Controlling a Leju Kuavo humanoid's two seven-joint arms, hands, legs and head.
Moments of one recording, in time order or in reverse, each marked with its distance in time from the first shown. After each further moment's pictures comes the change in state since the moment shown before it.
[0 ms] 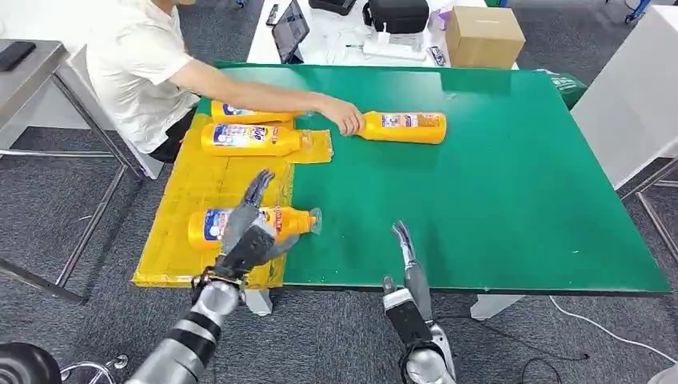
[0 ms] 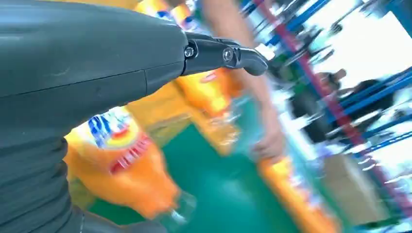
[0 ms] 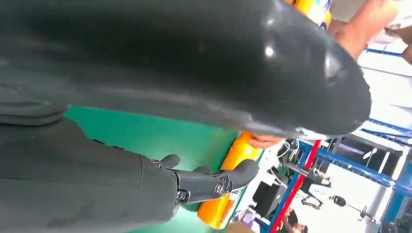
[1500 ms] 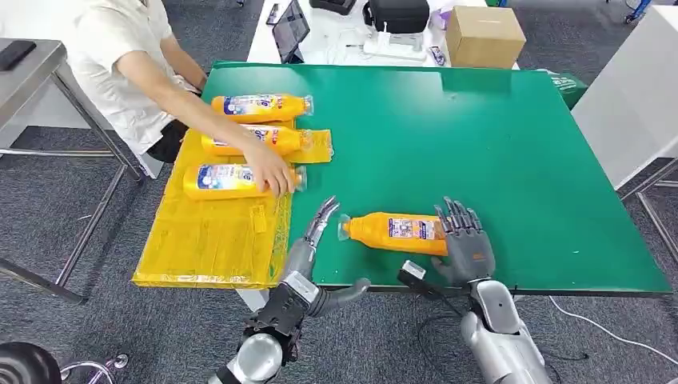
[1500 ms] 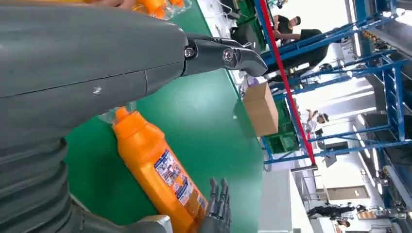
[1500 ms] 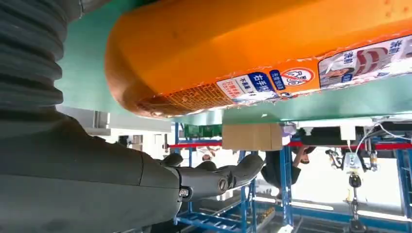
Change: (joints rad) left arm 0.155 -0.019 -0.381 -0.267 0.298 0.008 0.043; right arm -0.273 -0.174 -0.269 0.358 1.029 -0.226 0.356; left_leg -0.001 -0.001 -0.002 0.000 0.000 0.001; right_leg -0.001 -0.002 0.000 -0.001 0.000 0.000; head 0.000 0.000
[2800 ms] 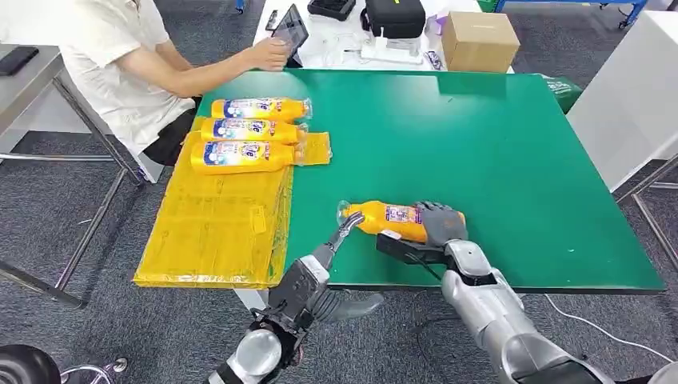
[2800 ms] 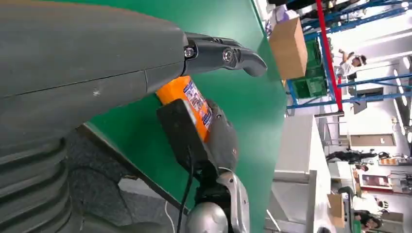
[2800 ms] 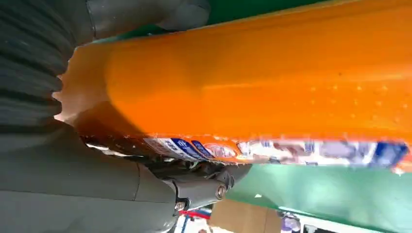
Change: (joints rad) left arm -0.016 0.003 -0.015 -0.003 0.124 -0.203 0.172; right arm -0.265 -0.007 0.303 0.222 -0.170 0.482 0.256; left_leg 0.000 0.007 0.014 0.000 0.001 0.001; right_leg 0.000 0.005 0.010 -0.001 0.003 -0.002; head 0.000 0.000
